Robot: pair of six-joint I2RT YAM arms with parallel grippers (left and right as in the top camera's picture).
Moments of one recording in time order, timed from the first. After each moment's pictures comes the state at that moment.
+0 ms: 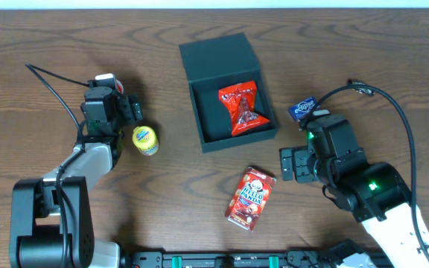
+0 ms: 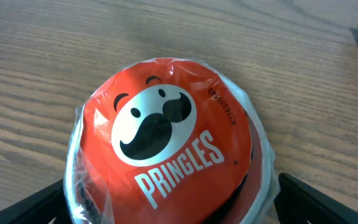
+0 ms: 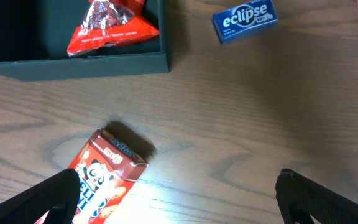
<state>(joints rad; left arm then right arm) 0.02 1.64 0.68 0.29 -0.09 -0.13 0.42 1.01 0.97 -1.01 0.13 0.25</state>
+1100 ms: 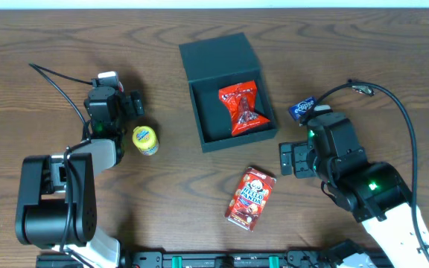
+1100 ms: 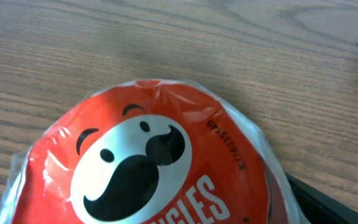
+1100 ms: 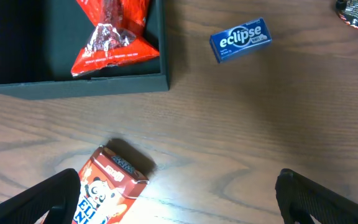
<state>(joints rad) 0.02 1.78 0.68 0.51 -0.10 -0.12 0.42 1.01 0.97 -0.95 0.15 0.25</state>
